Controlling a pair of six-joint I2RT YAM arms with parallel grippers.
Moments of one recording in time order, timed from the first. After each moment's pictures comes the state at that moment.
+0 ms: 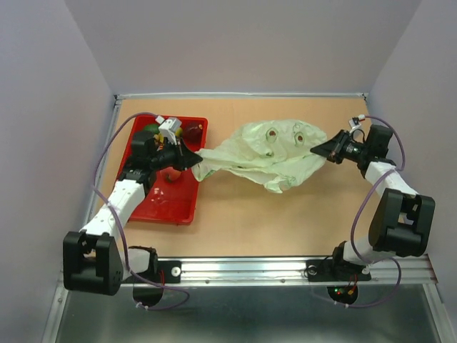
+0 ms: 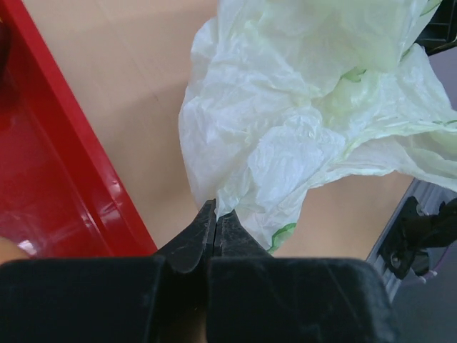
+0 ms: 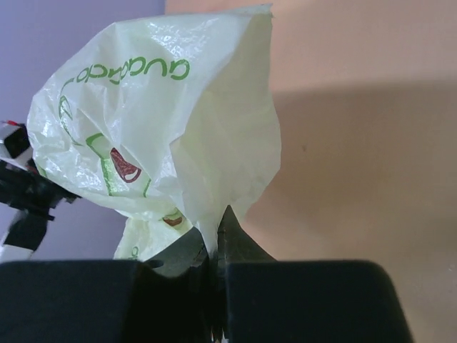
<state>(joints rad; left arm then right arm) -0.12 1.14 0.75 0.01 0.72 -0.30 -0.27 1.46 0.88 0.05 -1.05 0.66</state>
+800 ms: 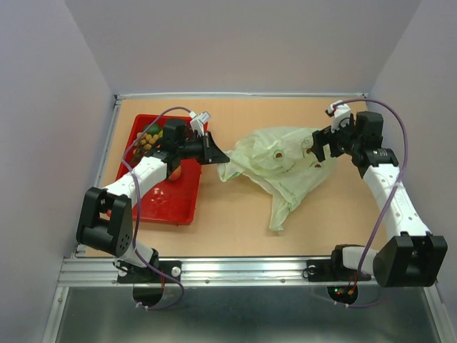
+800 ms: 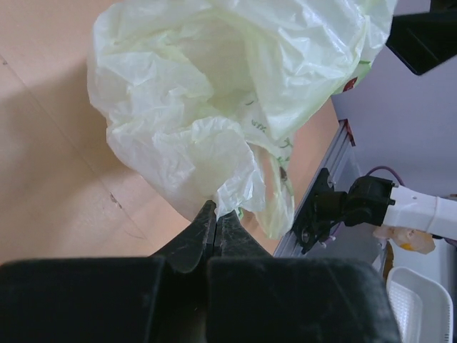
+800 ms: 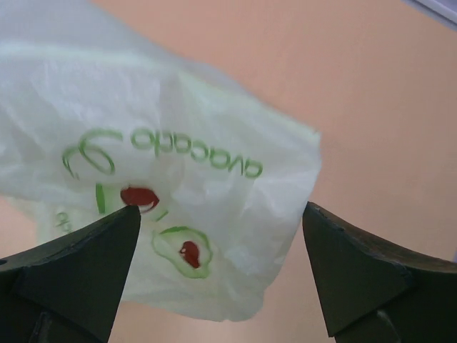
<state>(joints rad) -0.35 1.49 0.97 0.00 0.78 -0.55 -0.01 1.18 1.06 -0.44 -0.42 -0.35</state>
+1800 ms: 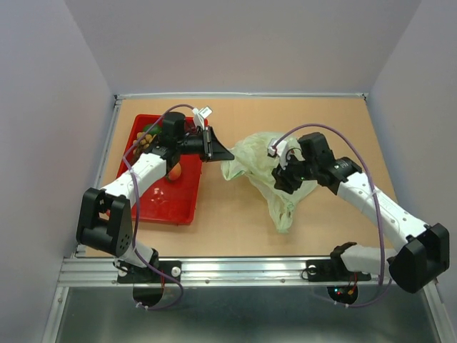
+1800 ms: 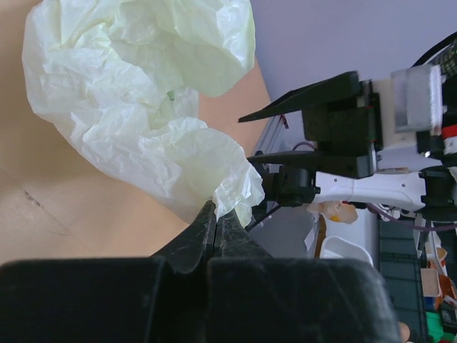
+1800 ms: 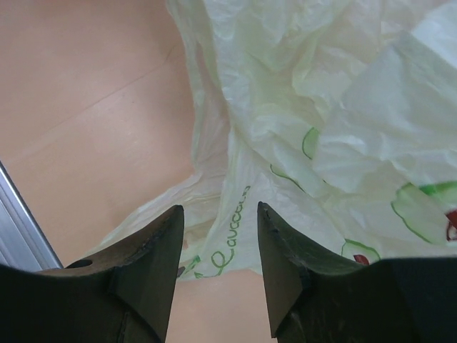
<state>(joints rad) -0.35 1.49 1.03 -0.01 0.95 -0.71 0.46 1.19 1.00 -0.63 -0.44 -0.44</state>
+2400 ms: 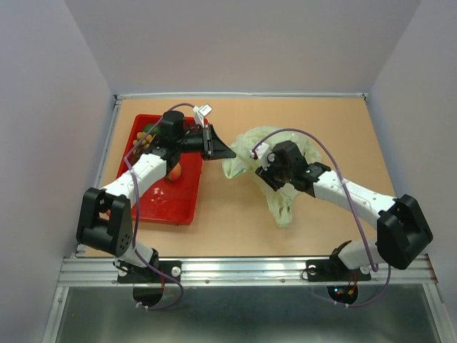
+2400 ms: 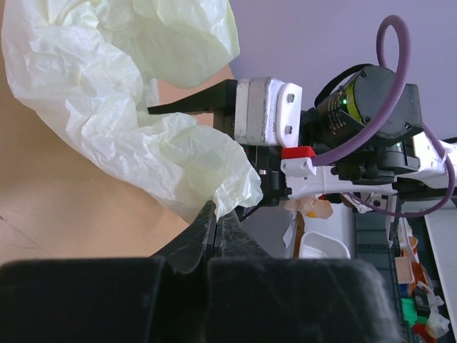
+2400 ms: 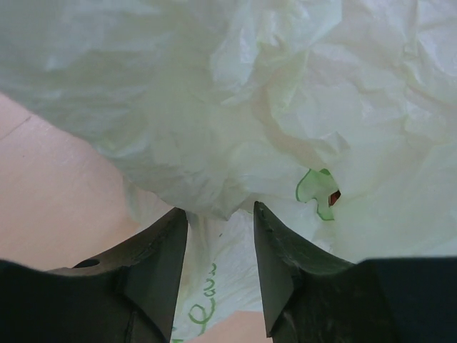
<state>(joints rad) -0.35 1.49 1.02 0.11 1.00 -0.82 0.64 1.38 0.92 -0.32 -0.05 -0.34</state>
